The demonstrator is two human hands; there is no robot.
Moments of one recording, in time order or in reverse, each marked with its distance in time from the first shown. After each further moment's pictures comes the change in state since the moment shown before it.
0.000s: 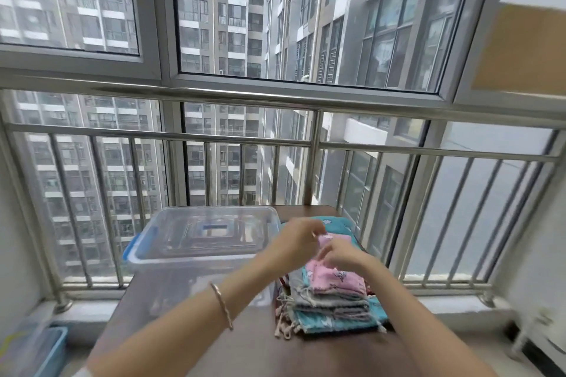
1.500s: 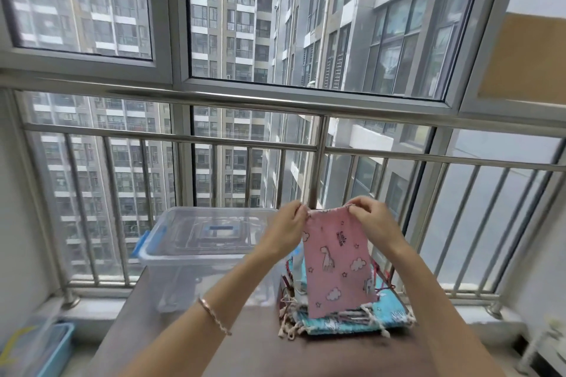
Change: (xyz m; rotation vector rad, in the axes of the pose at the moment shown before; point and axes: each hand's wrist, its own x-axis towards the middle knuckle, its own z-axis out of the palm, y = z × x) left_hand -0.007 0.005 -0.033 -0.315 0.189 -0.146; right_hand -0.080 -0.042 -0.059 0.439 0.570 -0.306
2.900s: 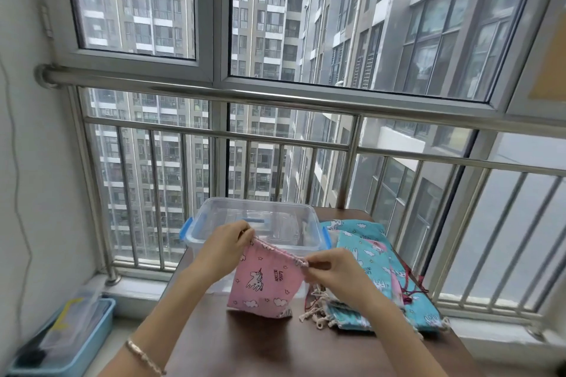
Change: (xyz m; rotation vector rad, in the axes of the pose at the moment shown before) left_hand -0.084 -0.079 -0.117 0.428 0.079 -0.159; right_hand -0.074 -0.006 0.109 0.103 -0.452 -0.168
